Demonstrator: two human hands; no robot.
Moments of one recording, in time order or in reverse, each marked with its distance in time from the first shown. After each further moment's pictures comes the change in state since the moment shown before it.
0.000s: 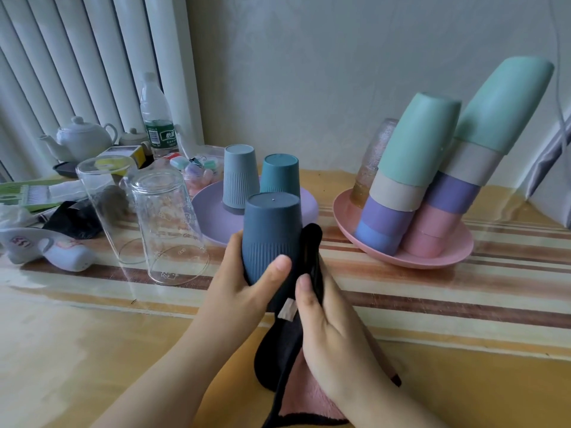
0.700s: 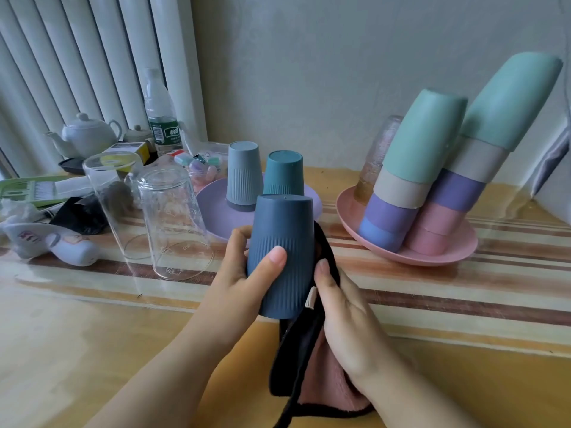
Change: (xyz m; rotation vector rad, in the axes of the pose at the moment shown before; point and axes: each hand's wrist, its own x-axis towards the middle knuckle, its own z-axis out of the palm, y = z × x) left_hand -0.003 0.007 -0.004 -0.264 -0.096 -0.060; right_hand 0.006 0.008 -0.012 0.145 -0.055 0.128
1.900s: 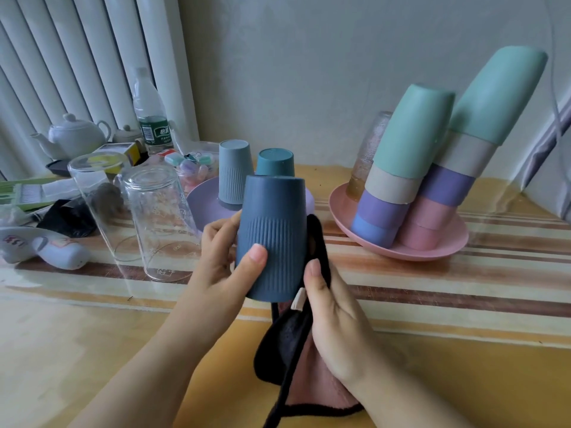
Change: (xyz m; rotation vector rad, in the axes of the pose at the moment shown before) left_hand 0.002 0.004 -0.010 0.164 0.018 0.139; right_hand -0.008 -0.011 -0.001 -0.075 -0.042 -0.050
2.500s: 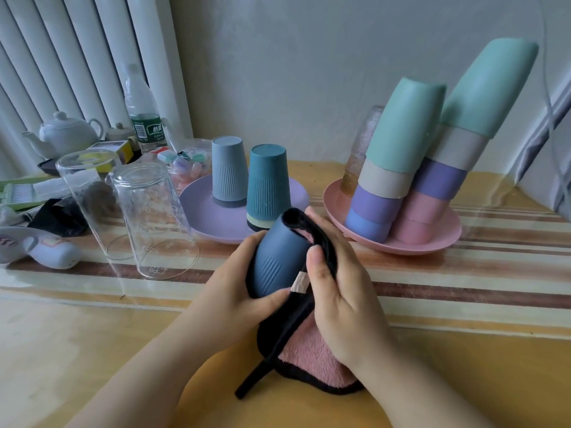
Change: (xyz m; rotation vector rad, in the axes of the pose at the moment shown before) left_hand 0.000 -0.018 0.009 0.298 -0.210 0.048; right_hand 0.012 0.003 -0.007 -0.200 0.217 -0.306
